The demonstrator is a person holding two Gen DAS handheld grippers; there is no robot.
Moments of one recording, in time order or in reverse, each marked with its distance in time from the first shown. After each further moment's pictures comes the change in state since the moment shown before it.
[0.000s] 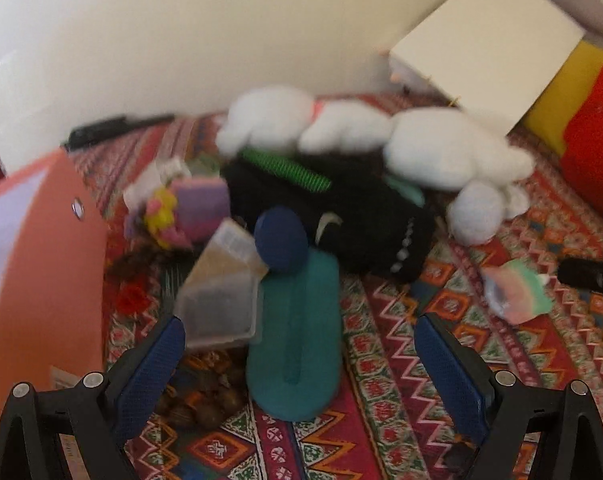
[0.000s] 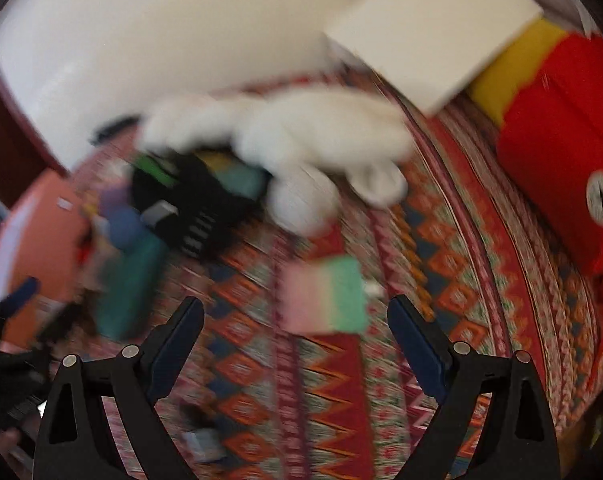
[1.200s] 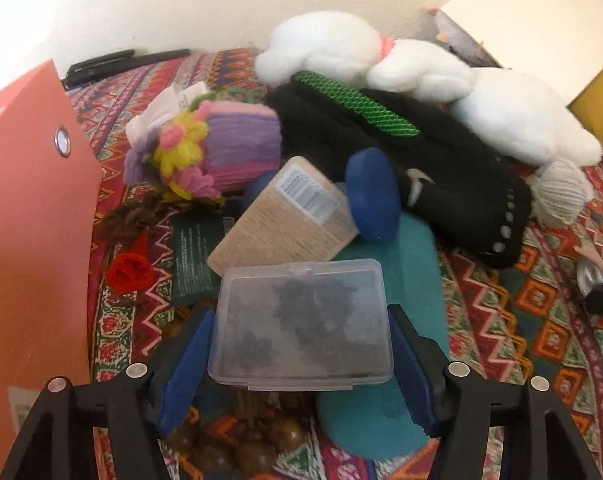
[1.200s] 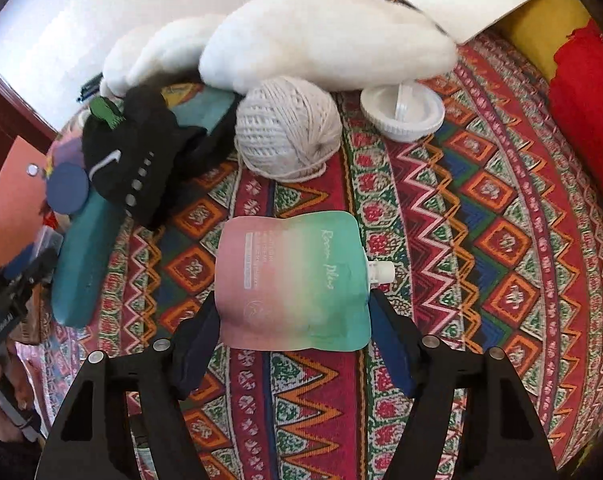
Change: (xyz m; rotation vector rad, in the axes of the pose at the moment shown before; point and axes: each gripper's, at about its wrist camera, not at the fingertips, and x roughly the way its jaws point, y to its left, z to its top) left arm 0.061 0.047 -0.003 -0.056 0.104 -0.031; right arm 0.052 -0.020 -0.022 -0.034 0.143 0.078
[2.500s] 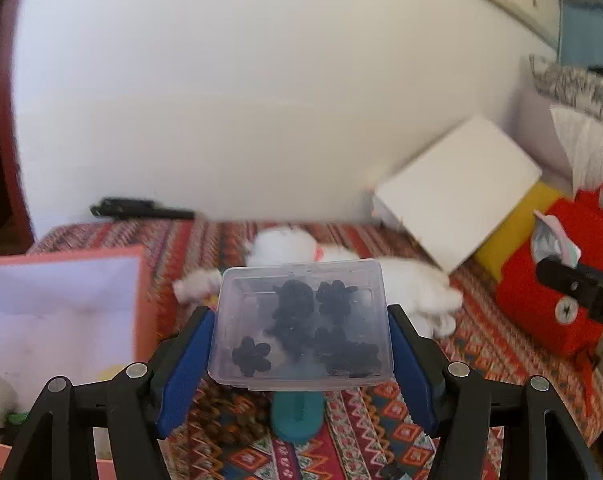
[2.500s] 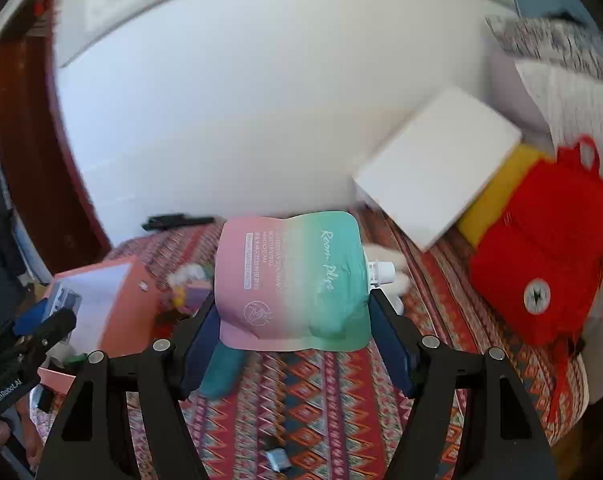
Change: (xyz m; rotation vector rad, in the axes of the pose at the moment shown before) left arm -0.265 0.020 0.000 -0.087 -0.440 -0.118; right arm -0.261 0.139 -0.030 -0.114 -0.625 -0.051
